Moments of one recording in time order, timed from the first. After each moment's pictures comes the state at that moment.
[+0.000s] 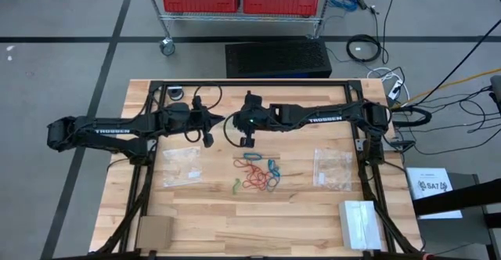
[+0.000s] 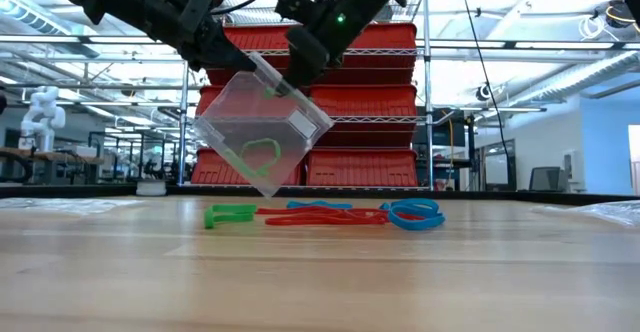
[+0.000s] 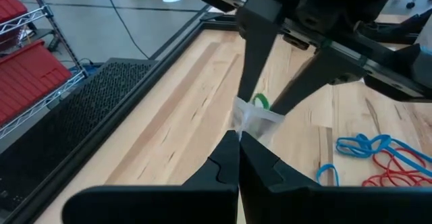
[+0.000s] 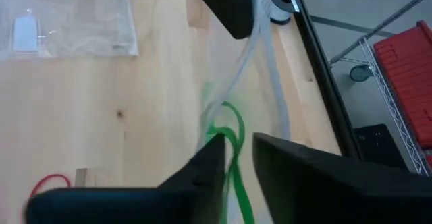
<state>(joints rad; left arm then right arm) 0.22 0.97 0.56 0.08 -0.11 0.04 -0.10 1.91 1.54 -0.35 0.26 -0.19</state>
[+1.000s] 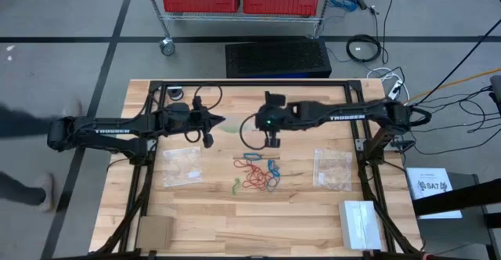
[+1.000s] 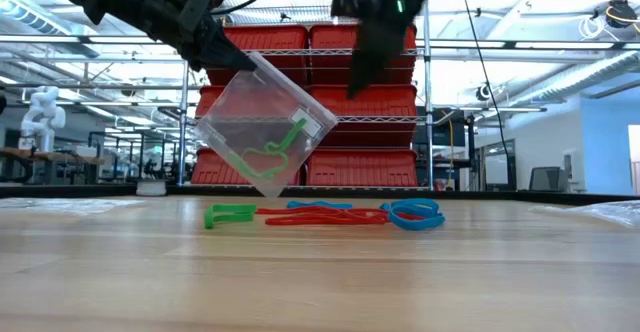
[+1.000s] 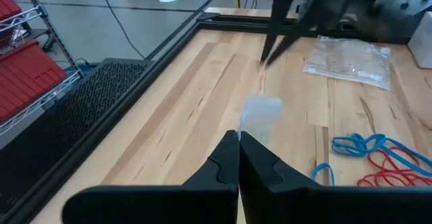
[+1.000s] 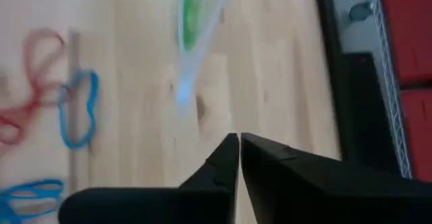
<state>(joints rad) 0.22 0.97 0.56 0.08 -0.09 0.04 -0.10 1.71 1.37 -0.65 0.33 -0.17</state>
